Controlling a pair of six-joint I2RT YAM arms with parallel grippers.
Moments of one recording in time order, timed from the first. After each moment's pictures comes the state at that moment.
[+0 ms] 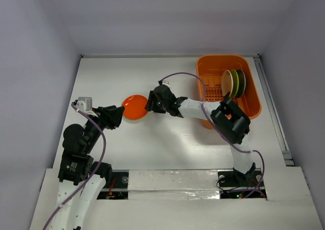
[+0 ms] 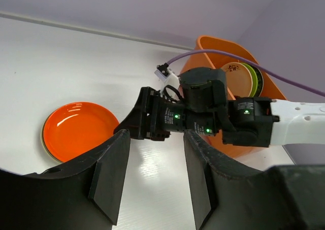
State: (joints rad) left arm -0.21 0.33 0.67 -0.33 0.19 -0.47; right arm 0.83 2.07 1.40 0.00 0.11 0.83
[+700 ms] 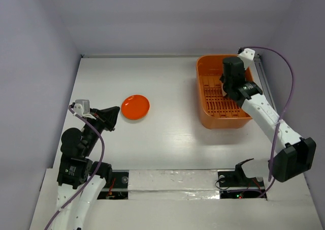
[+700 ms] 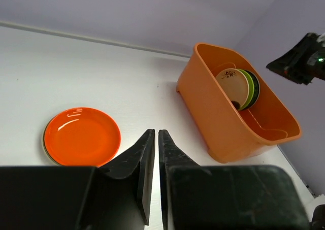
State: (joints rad) left arm -0.22 0.29 0.67 -0.34 0.18 -0.48; right arm 0.40 1.32 1.27 -0.38 0.66 0.49
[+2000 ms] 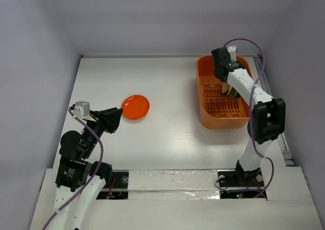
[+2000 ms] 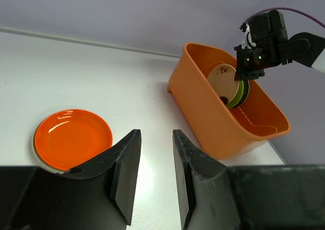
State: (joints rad) left arm -0.27 0.26 0.67 -0.34 0.16 -0.48; right arm 0.25 1.82 1.61 -0.71 0.76 0.19
